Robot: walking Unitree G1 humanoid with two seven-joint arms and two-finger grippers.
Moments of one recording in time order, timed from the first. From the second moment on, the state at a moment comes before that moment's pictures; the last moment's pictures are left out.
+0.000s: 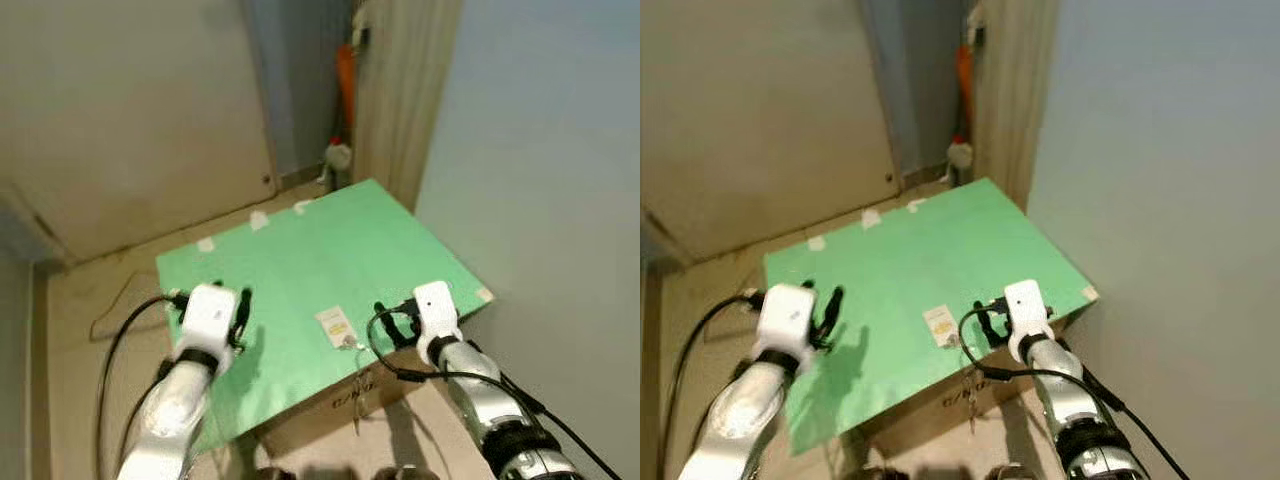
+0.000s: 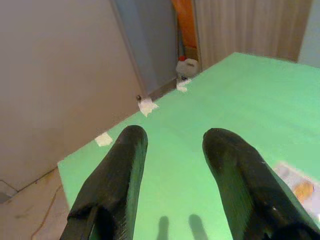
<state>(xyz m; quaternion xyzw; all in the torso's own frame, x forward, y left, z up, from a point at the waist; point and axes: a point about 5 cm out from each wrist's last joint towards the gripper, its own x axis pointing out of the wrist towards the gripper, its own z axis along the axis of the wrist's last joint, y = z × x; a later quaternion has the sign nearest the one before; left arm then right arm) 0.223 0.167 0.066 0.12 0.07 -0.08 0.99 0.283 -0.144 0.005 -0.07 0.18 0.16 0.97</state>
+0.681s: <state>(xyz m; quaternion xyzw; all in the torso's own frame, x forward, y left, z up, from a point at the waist) 0.143 0.142 0.043 0.09 0.07 -0.13 0.99 0.298 -0.141 0.007 -0.10 0.19 0.17 0.96</state>
